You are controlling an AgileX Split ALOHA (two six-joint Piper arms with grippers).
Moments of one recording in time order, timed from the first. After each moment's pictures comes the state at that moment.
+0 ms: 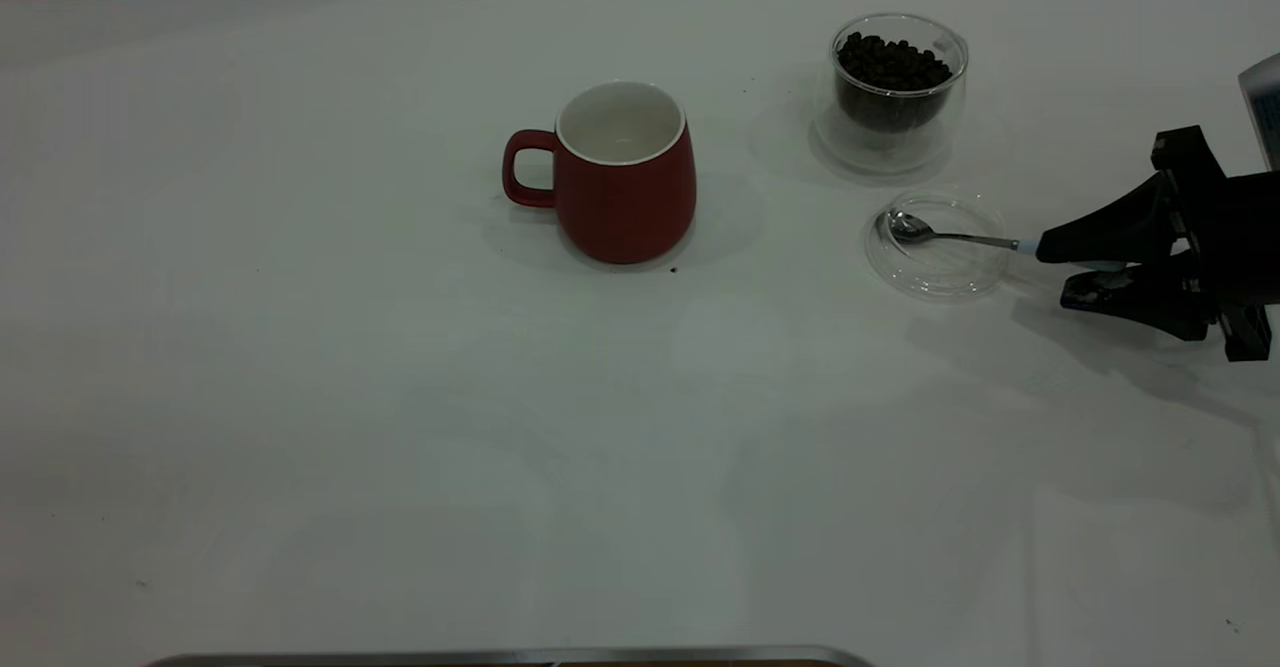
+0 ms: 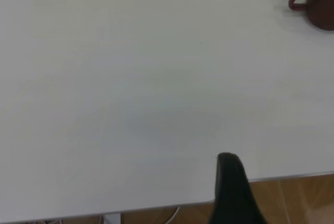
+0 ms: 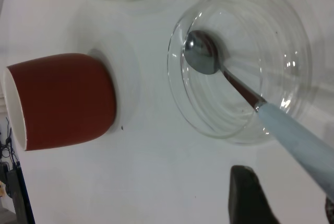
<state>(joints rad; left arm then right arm) 0.03 -0.02 -0.49 -0.08 1.13 0.10 -0.26 2.46 -0.86 1.79 0.89 -1.56</state>
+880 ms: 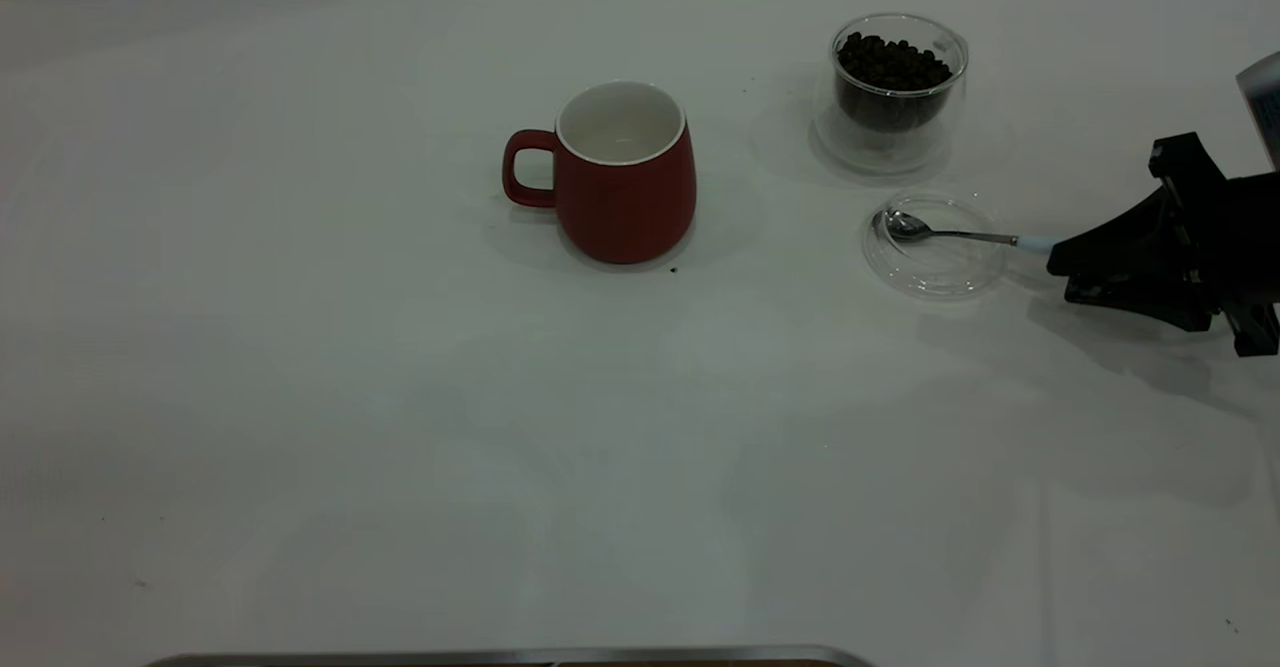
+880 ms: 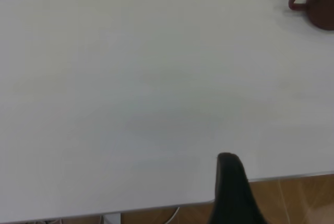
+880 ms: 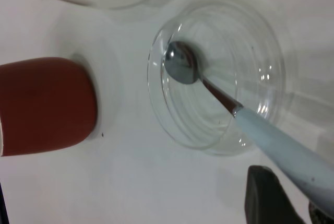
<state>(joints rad) 0.03 -0.02 -0.49 -0.08 1.13 0.10 -0.26 2.46 -0.88 1.79 0.85 -1.59</state>
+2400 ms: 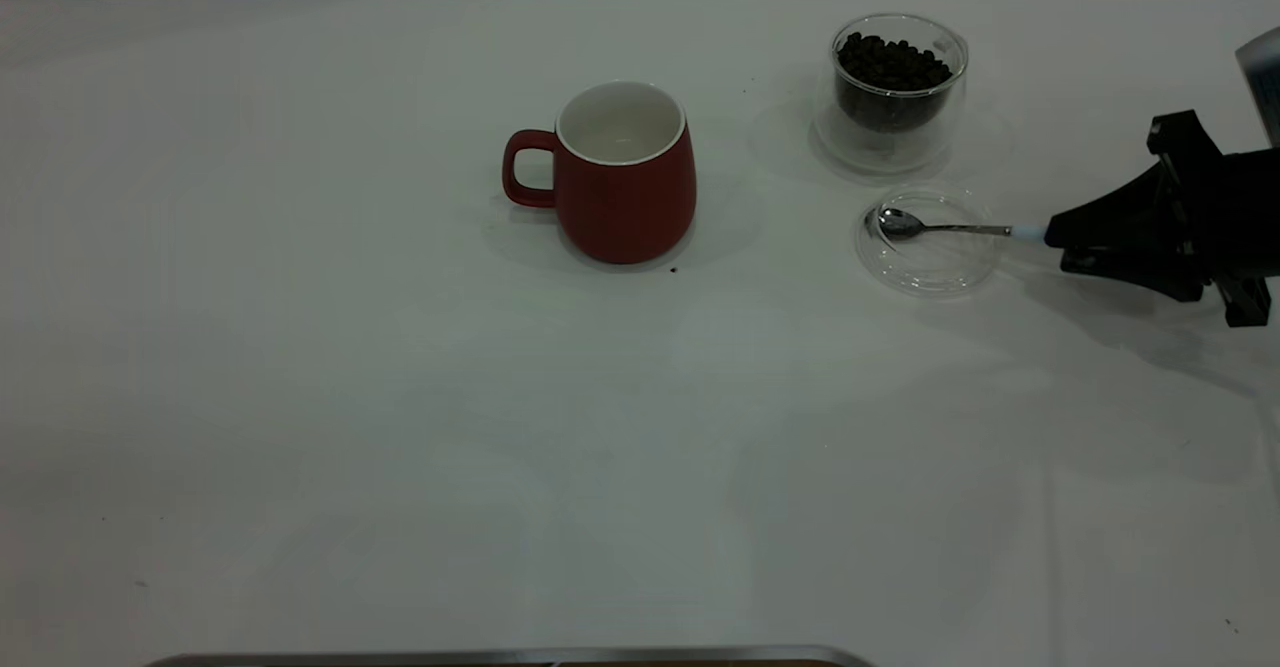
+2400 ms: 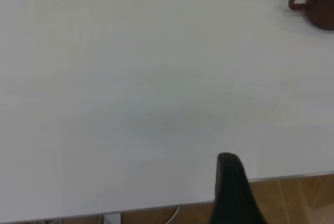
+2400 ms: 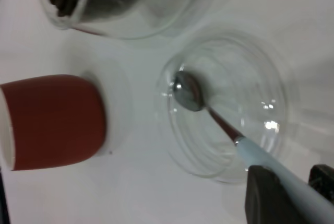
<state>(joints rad) 0.03 -0.02 -0.49 -0.08 1.13 0.10 -0.26 2.48 -0.94 1.79 0.87 -1.60</state>
